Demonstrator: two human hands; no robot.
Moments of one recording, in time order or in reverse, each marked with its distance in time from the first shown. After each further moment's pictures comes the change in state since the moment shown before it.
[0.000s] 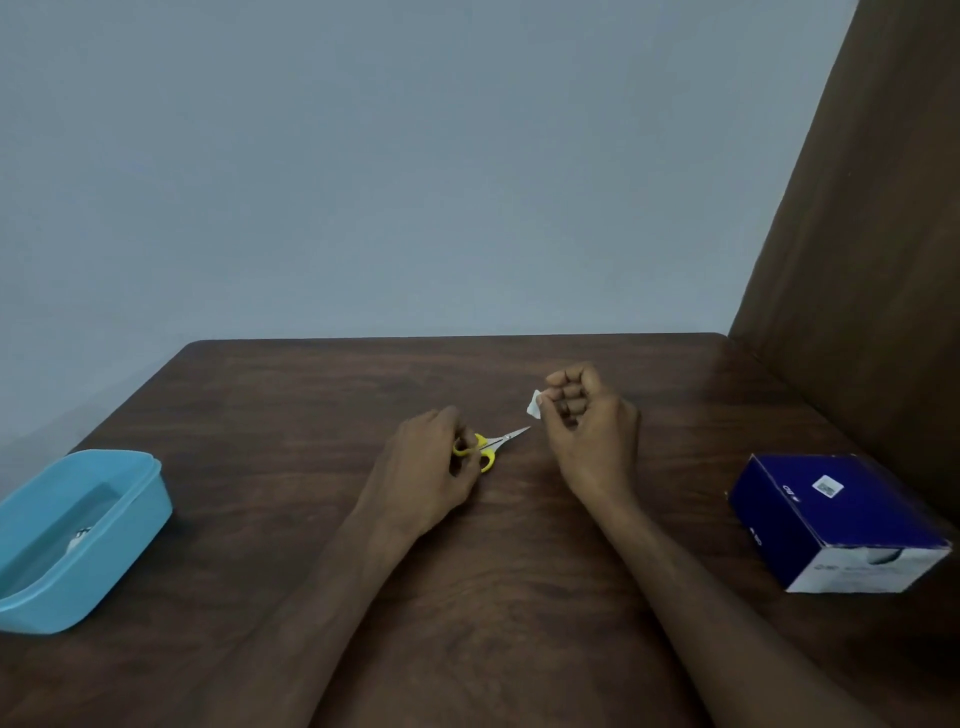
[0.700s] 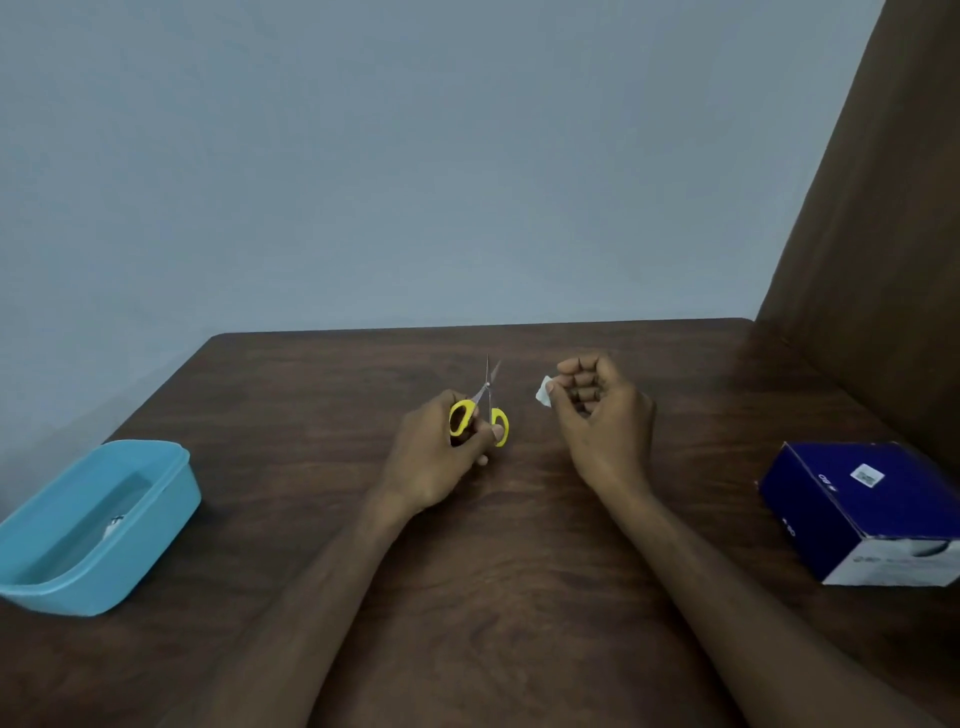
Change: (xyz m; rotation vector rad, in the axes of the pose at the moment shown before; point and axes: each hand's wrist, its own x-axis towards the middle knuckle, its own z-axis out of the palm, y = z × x) left_hand 0.001 -0.001 -0.012 -0.445 -0.044 -0.195; right_hand -0.003 -0.003 0.013 0.117 0.031 0.069
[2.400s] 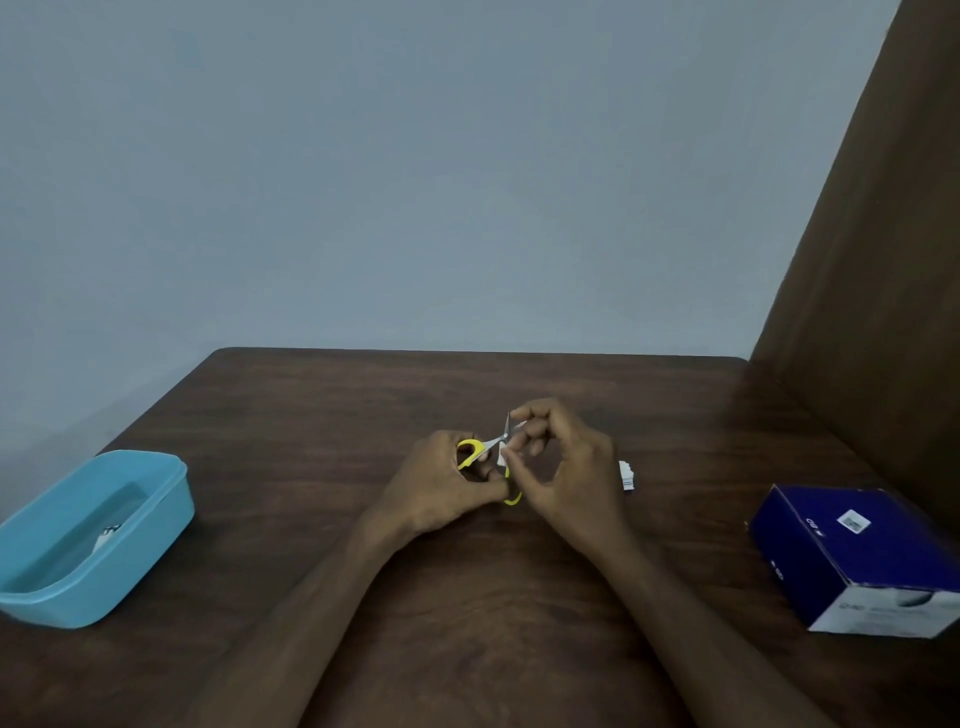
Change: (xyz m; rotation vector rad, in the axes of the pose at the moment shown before) left_hand 0.001 0.007 0.002 -0.010 -0.132 0.086; right_hand -0.018 -0.016 -0.005 -0.035 -0.246 -0.399
